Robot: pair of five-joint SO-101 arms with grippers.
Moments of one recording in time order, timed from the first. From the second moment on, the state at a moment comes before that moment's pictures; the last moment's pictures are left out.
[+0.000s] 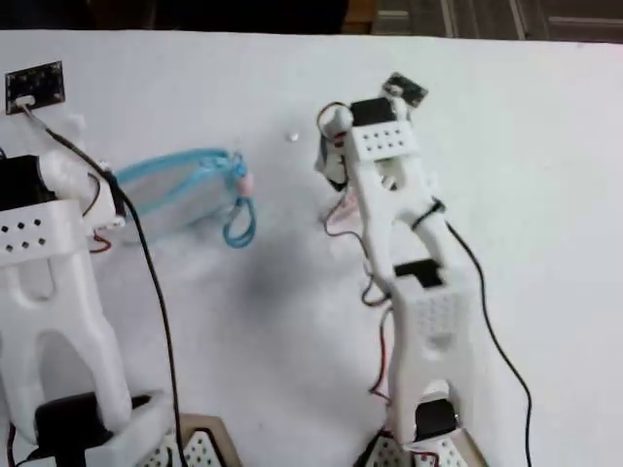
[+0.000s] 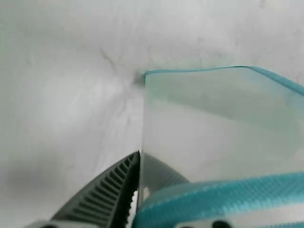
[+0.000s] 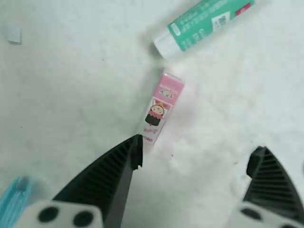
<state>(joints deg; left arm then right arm) -18.9 -17.0 -2.5 102.4 5.9 -15.7 41.4 -42.2 92.0 -44.2</state>
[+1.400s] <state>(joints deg) -18.8 -17.0 -2.5 102.4 5.9 -12.5 49.5 -75.4 100.4 -37.3</state>
